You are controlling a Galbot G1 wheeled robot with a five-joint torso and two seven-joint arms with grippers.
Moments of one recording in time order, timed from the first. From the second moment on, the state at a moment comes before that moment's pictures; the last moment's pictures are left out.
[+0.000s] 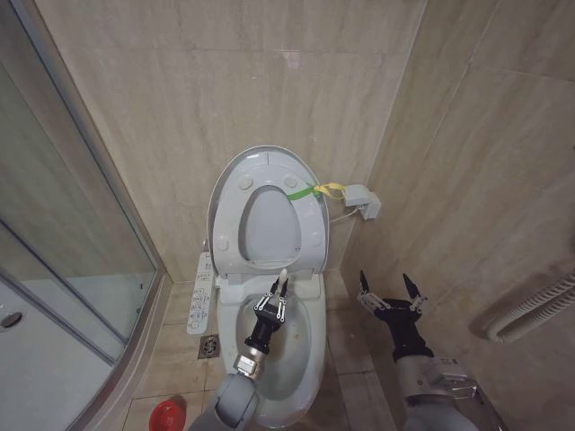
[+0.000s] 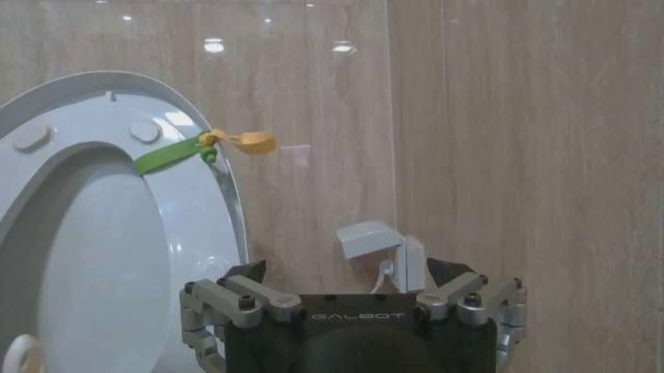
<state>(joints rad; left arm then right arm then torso) 1.11 -1.36 0.02 -1.52 0.05 -0.61 -0.17 -1.61 1.46 0.55 2.29 0.16 -0.01 0.15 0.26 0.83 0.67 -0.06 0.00</state>
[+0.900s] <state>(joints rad) 1.13 -1.36 0.00 -1.50 0.05 -0.62 -0.16 -1.61 1.46 0.55 2.29 0.16 -0.01 0.15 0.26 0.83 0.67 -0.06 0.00</state>
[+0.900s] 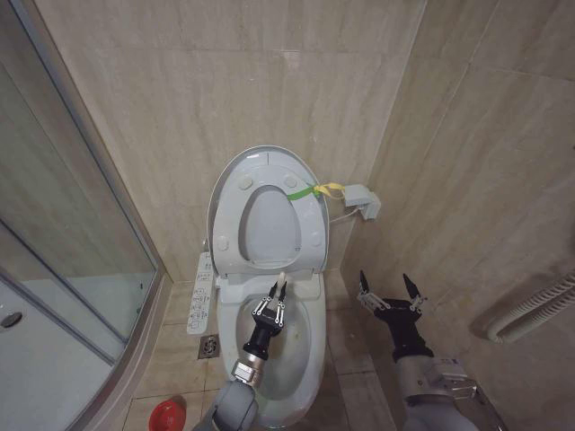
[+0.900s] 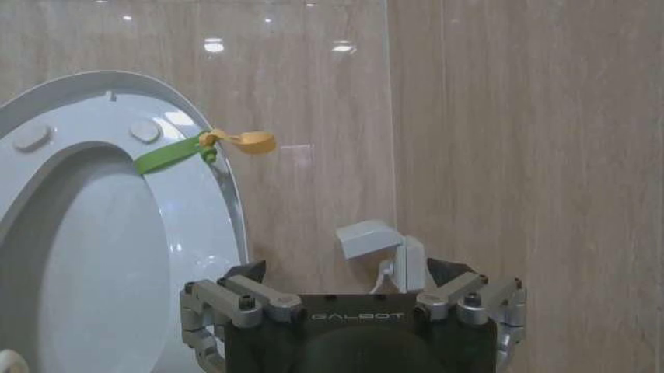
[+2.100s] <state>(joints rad) 1.25 -1.31 -0.06 -1.68 0.07 -0.60 -0.18 -1.61 1.46 0.55 2.29 0.16 -0.01 0.15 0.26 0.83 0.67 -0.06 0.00</state>
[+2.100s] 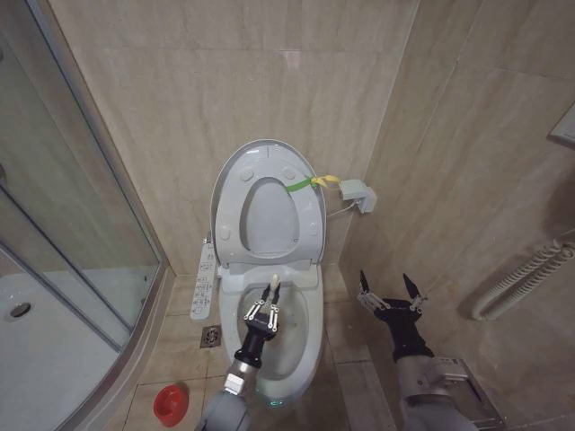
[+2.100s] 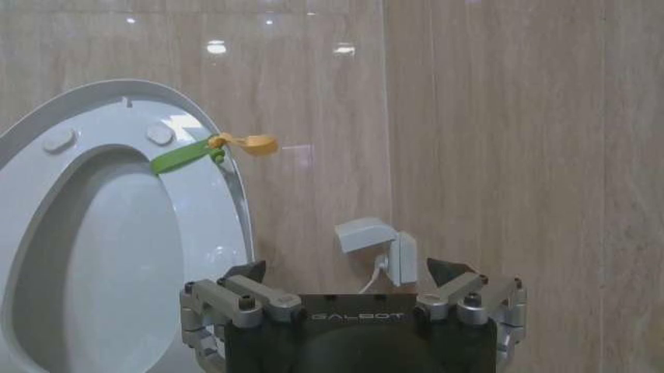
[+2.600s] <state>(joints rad) 1.45 -1.28 -0.26 -1.95 0.12 -0.59 -0.21 -1.61 1.46 0.55 2.29 0.16 -0.01 0.15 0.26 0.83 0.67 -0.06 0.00</state>
